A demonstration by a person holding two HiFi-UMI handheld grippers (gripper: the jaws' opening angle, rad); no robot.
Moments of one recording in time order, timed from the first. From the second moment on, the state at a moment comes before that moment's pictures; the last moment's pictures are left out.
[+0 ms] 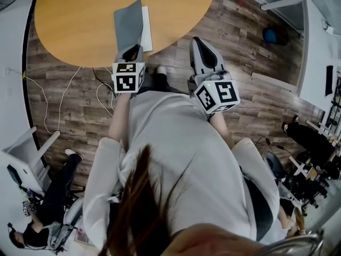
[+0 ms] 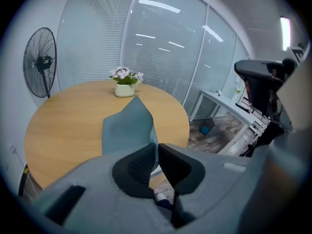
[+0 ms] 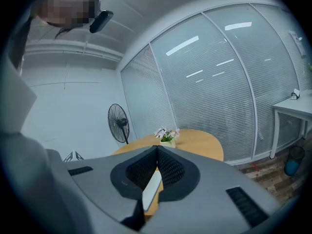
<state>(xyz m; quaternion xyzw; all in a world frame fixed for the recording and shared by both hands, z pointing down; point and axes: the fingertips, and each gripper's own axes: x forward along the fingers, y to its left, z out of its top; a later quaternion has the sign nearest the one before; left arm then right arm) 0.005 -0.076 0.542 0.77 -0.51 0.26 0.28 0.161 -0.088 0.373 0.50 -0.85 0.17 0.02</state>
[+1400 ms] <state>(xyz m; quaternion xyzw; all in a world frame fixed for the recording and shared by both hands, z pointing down) 0.058 -0.083 0.609 0.78 -0.45 0.31 0.30 0.177 -0.077 0.373 0.50 -0.85 0.17 0.03</state>
